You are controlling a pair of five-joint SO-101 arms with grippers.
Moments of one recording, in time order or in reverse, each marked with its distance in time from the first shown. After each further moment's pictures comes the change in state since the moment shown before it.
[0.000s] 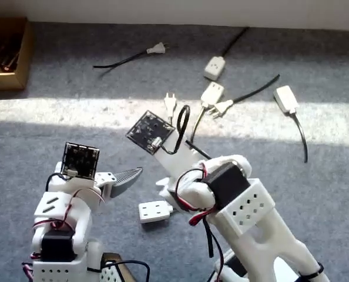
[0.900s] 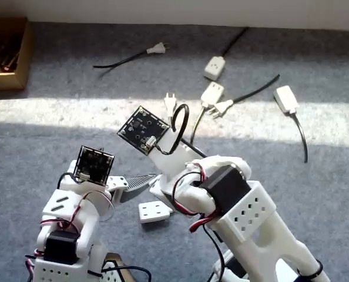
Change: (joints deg) left arm 8.6 -0.1 0.7 -0.1 0.3; right arm -3.0 0.0 -6.1 -2.0 -1.2
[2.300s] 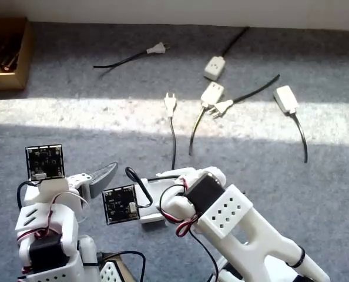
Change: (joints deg) left arm -23.7 0.1 -6.1 11.3 4.6; right arm -3.6 0.0 18.6 -9.0 45.1
